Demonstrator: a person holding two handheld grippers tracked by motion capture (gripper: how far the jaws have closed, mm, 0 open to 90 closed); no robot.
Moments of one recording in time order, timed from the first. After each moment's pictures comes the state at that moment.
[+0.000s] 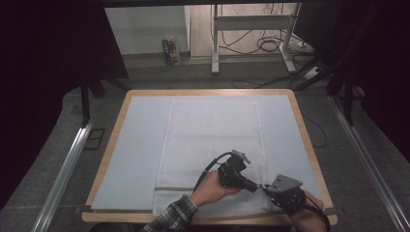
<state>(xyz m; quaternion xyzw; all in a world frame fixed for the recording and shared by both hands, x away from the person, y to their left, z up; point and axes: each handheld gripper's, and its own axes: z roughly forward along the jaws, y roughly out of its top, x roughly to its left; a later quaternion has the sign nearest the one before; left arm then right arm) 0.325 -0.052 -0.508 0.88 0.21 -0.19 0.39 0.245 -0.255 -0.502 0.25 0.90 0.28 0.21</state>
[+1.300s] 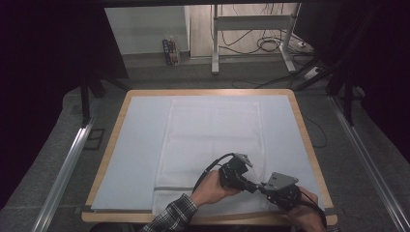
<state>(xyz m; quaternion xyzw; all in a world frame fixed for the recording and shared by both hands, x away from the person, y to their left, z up) 0.319 -0.053 -0.502 0.89 0.19 -0.16 0.38 0.254 -0.246 -0.502 0.21 0.91 0.30 0.20</state>
